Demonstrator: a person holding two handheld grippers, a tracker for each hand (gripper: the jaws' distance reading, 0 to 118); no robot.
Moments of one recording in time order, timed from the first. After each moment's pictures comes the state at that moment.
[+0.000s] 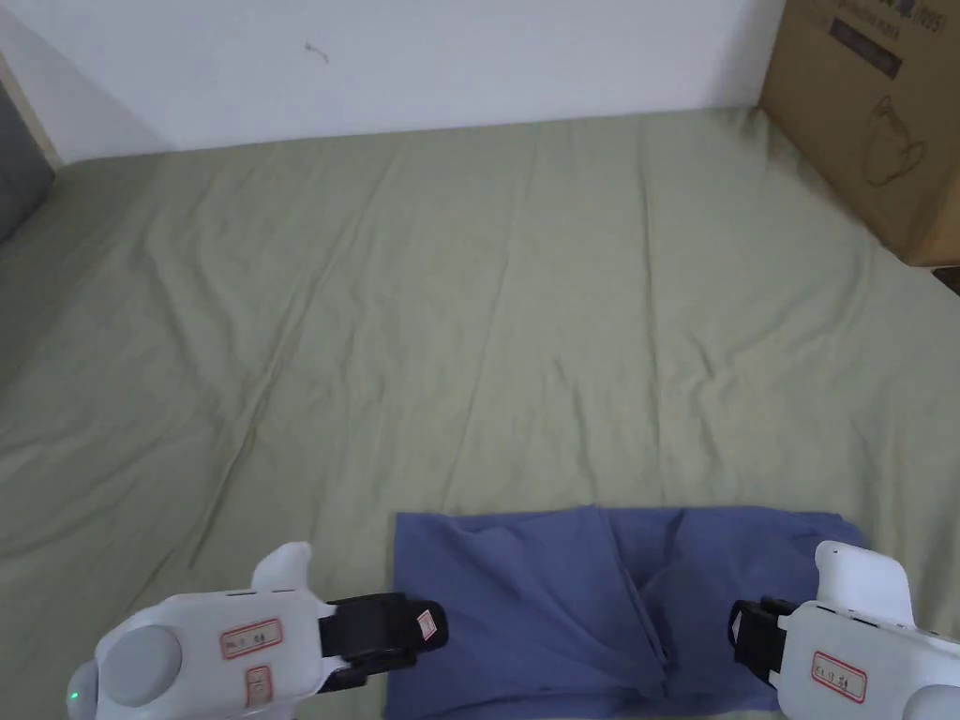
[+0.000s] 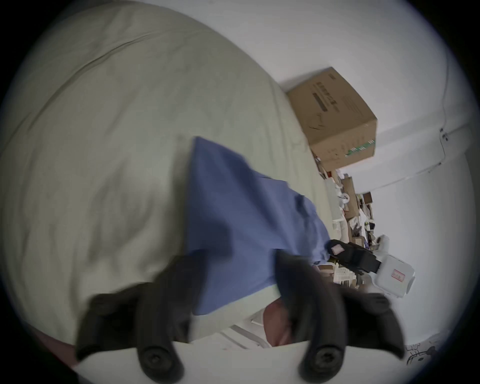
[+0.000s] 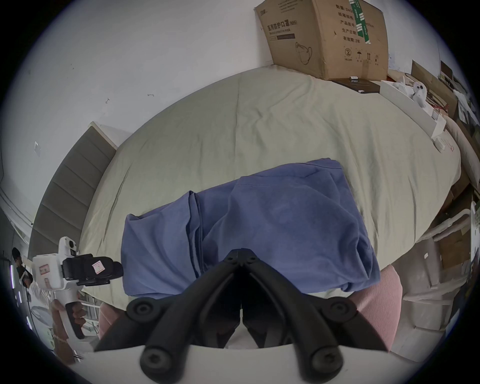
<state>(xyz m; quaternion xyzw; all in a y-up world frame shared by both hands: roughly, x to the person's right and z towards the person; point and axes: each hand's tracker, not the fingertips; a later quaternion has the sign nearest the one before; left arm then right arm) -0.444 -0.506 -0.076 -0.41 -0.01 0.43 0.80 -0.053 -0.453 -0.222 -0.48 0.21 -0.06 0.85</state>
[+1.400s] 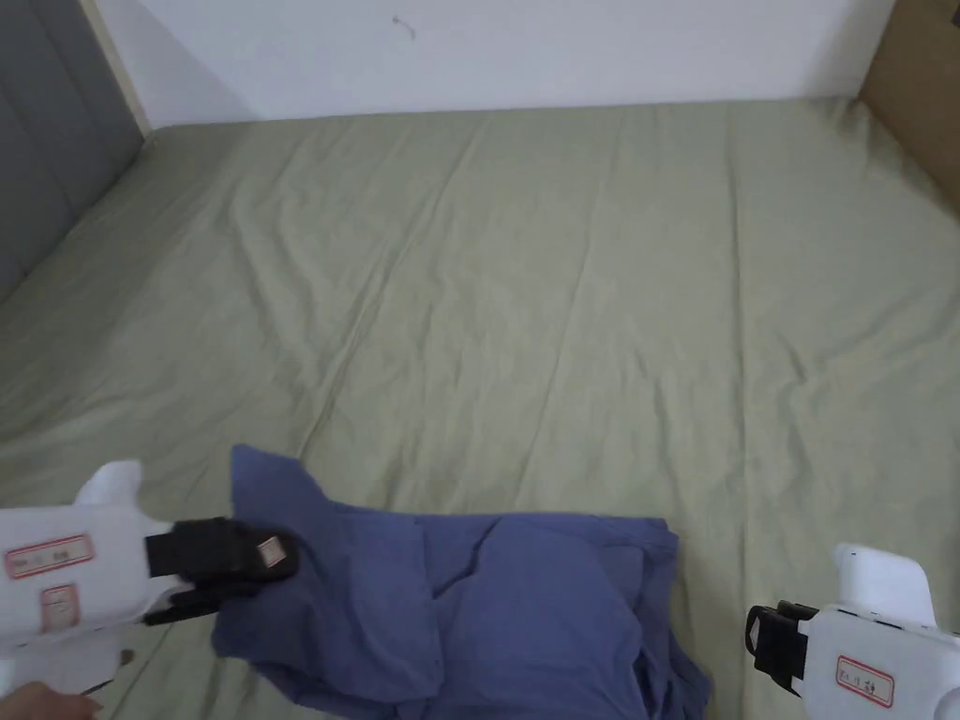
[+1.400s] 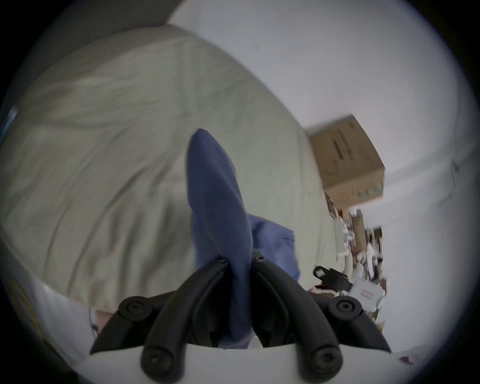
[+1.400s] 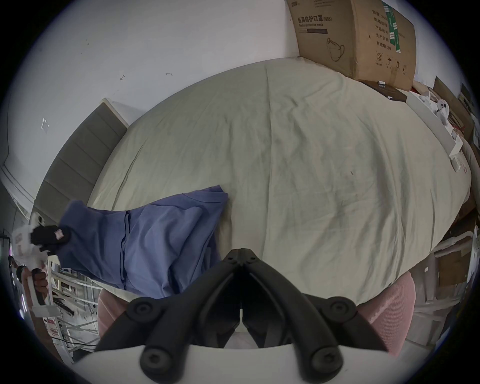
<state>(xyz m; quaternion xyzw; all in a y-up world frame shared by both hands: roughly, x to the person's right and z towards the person) -0.507 -0.385 -0.016 -0.36 0.06 0.42 0.83 -0.095 -0.458 -0.220 -0.50 0.26 -0.02 0.83</state>
